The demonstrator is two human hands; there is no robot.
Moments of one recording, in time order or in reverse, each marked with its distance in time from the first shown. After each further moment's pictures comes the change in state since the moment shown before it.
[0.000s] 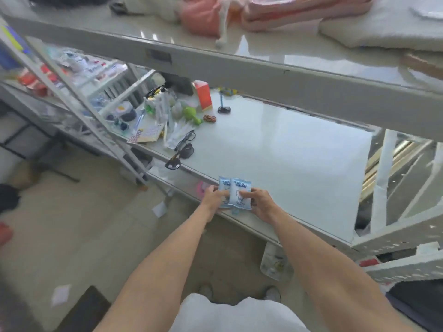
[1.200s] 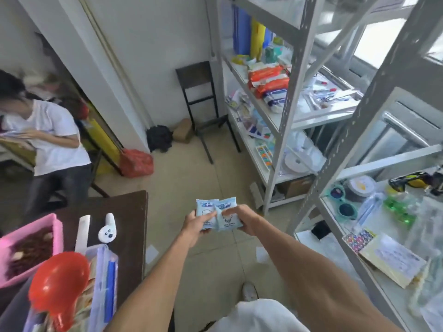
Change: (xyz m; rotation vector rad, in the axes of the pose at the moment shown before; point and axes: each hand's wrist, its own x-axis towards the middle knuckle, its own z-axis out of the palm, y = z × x) left_hand 0.090 -0.013 -0.723 -0.616 0.694 -0.028; right_hand 0.315 0.088 0.761 -0.721 -0.704 0.334
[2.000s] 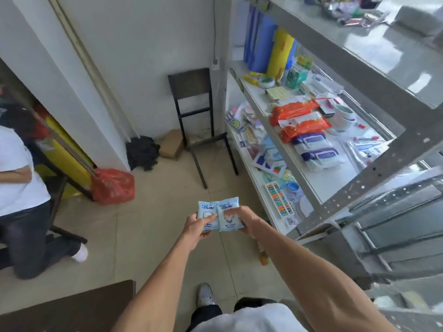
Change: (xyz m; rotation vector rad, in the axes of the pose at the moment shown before) left_hand 0.353 0.209 -0.044 -0.025 -0.127 -0.074; right_hand 0.295 -0.267 0.015 -0.017 0.140 0.051
